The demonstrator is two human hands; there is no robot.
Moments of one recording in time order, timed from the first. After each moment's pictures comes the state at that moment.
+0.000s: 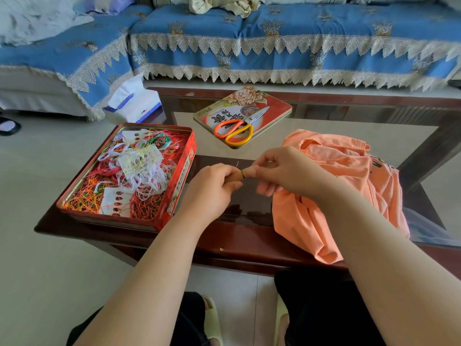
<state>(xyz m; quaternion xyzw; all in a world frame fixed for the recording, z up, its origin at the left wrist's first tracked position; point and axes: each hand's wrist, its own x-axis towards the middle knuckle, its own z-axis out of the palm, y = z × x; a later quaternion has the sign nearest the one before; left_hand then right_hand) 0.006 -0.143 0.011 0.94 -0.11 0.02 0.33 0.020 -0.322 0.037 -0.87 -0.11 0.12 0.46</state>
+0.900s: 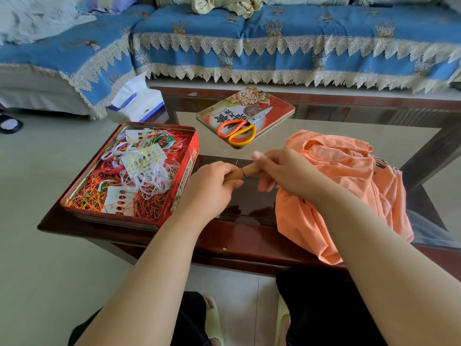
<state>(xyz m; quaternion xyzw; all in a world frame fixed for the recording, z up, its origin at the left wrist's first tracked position) 0.007 -0.135 0.013 0.94 -0.11 0.03 0.31 0.024 -0.314 0.030 -0.89 -0.11 0.07 0.44</state>
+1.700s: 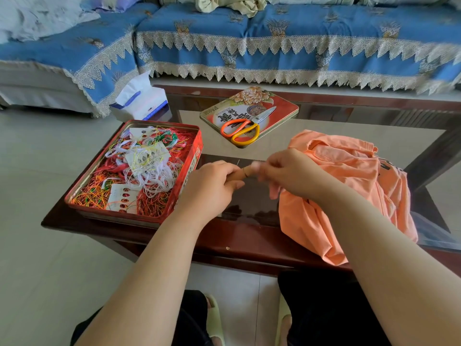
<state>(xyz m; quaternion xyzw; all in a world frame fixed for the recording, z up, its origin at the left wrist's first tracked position) 0.007 -0.128 0.013 0.95 -0.14 0.04 0.29 0.021 -0.314 0.033 -0.90 -0.12 0.10 0.41</state>
